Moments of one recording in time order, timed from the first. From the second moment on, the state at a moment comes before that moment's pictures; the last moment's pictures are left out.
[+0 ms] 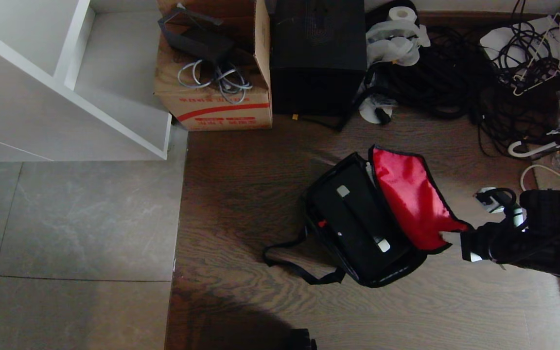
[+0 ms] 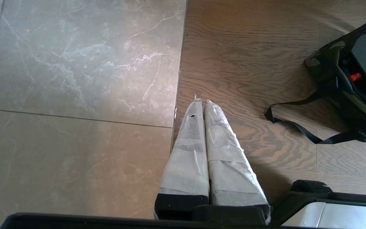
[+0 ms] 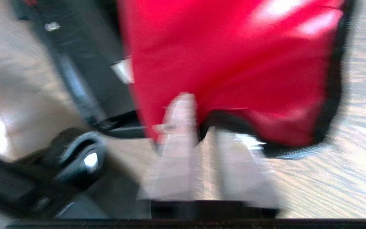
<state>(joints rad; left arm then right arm) 0.00 0.00 0.00 -0.02 0.02 -0.04 -0.13 1.88 -0.57 -0.73 0.45 -0.15</state>
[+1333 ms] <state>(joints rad) 0.00 0.00 0.00 -0.02 0.02 -0.04 0.01 1.55 -0.28 -0.75 0.80 0.20</state>
